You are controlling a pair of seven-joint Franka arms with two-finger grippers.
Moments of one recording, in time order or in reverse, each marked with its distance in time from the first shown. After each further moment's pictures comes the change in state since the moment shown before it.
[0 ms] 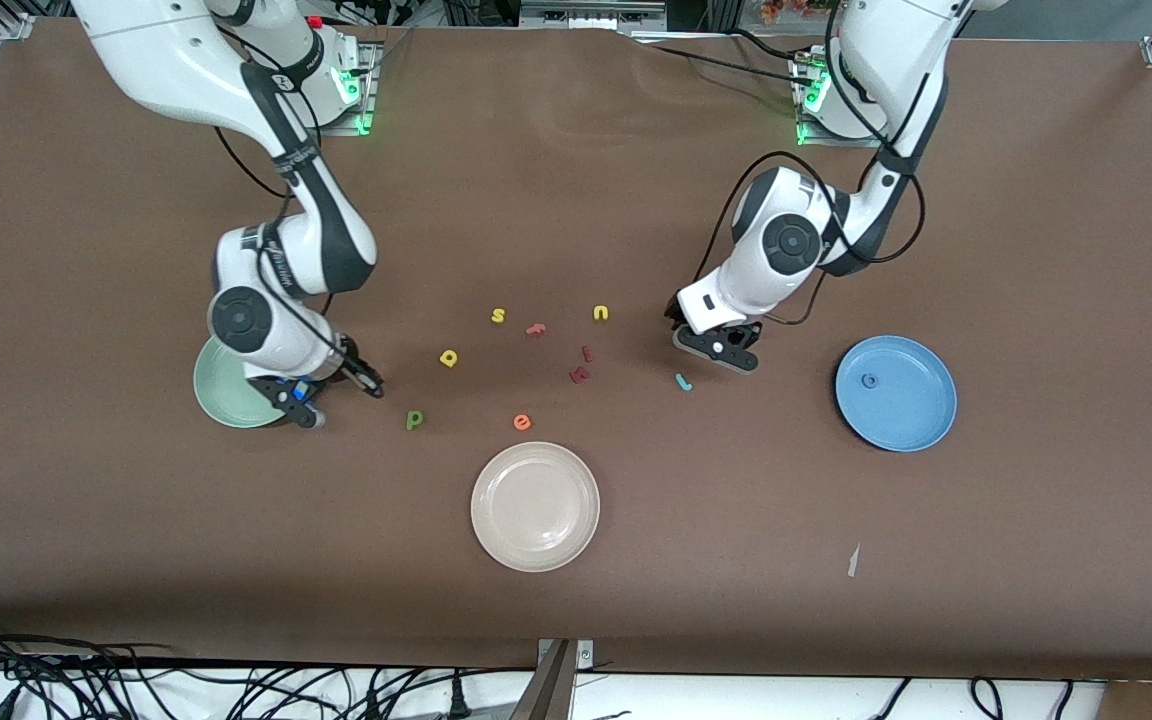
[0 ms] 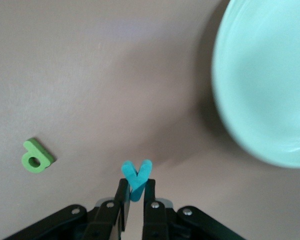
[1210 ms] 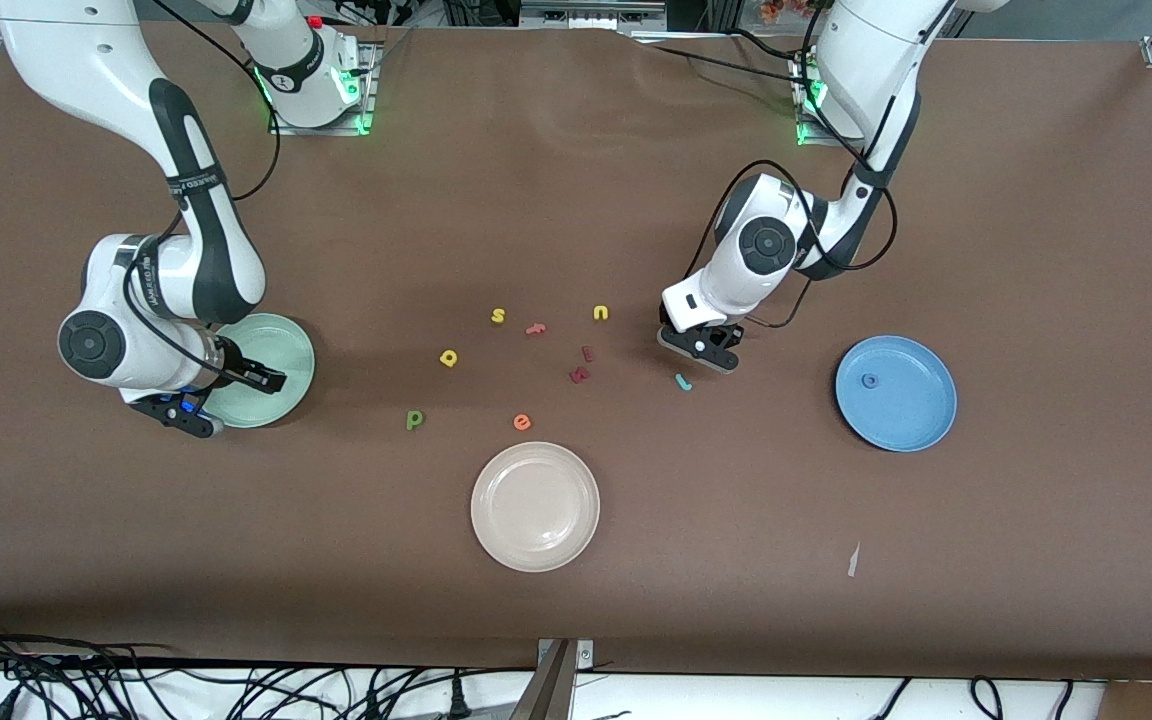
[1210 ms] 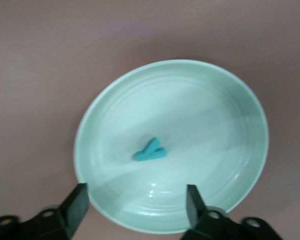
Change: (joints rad) left arm -0.026 0.054 0.007 0.003 0.016 0.067 0.008; right arm -0.055 -0.008 -0.149 0.008 0.006 -0.096 -0.386
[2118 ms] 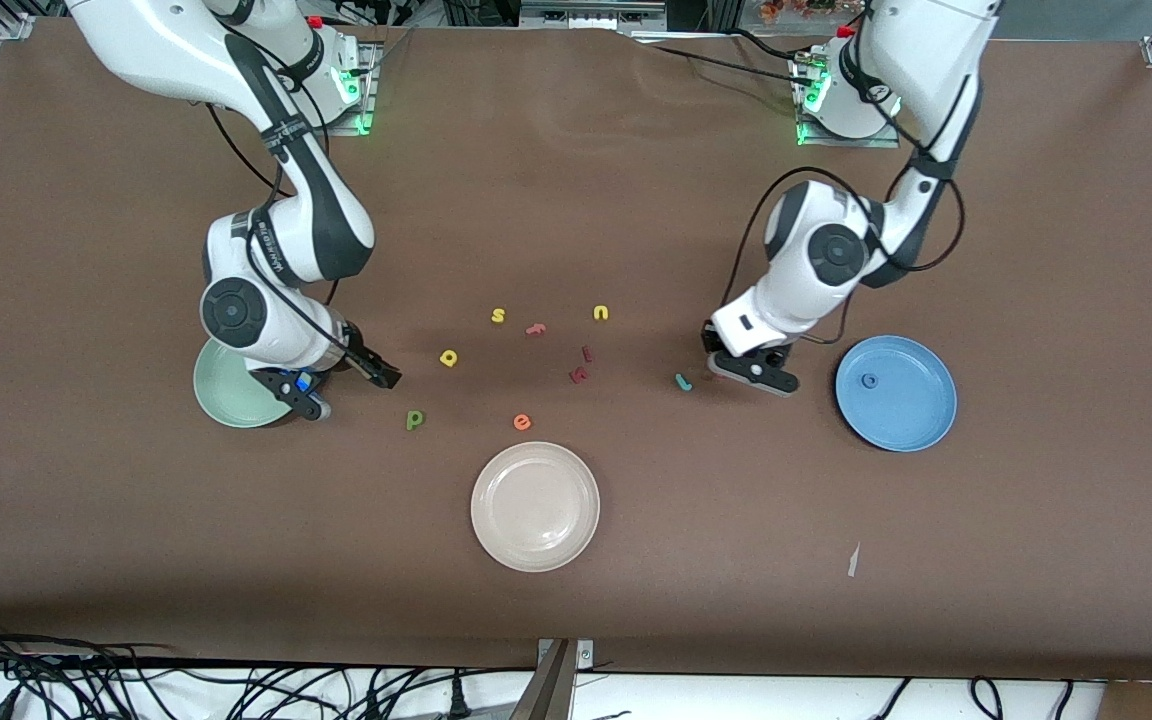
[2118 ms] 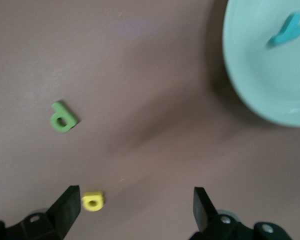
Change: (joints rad) left arm 0.139 -0.104 0.026 0.022 0.001 -0.086 0.048; right arm 0.009 -0.020 0.285 0.000 0.003 0.061 0.524
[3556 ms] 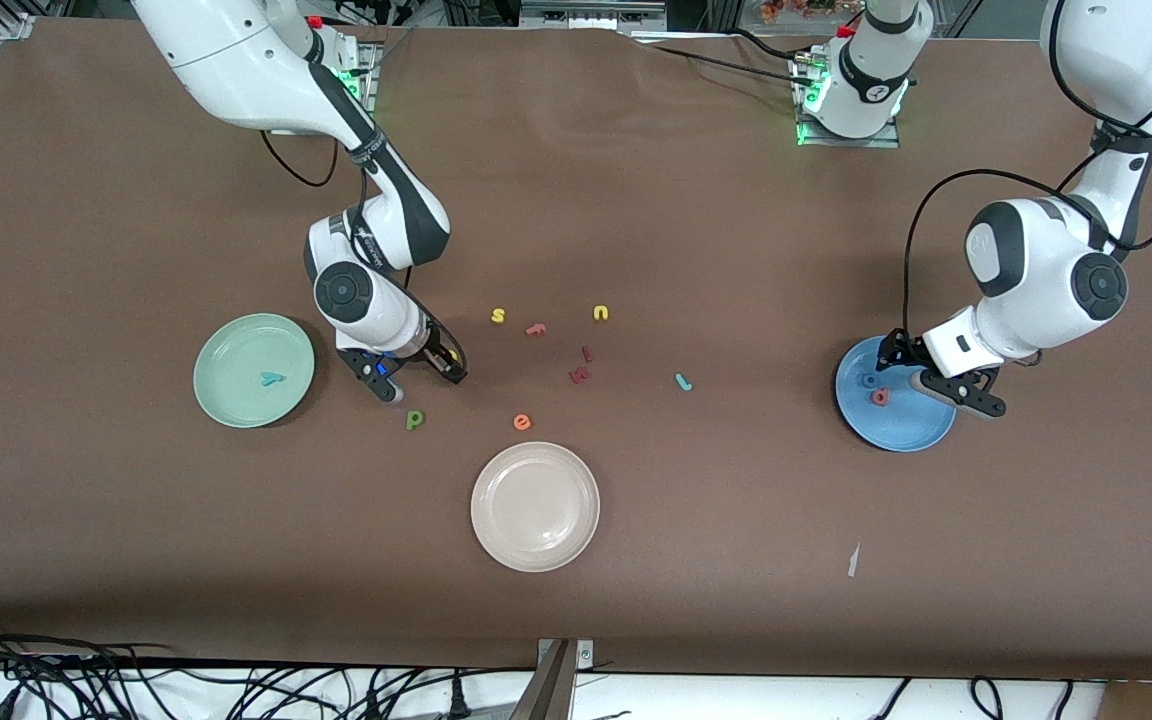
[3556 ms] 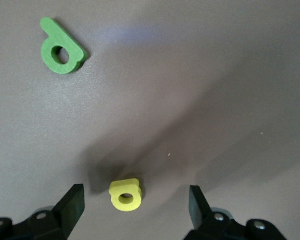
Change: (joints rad) left arm 0.427 -0.078 -0.001 -0.039 0.028 -0.156 0.464; right arm 0.103 0.115 0.031 -0.081 -0.004 0.284 0.217
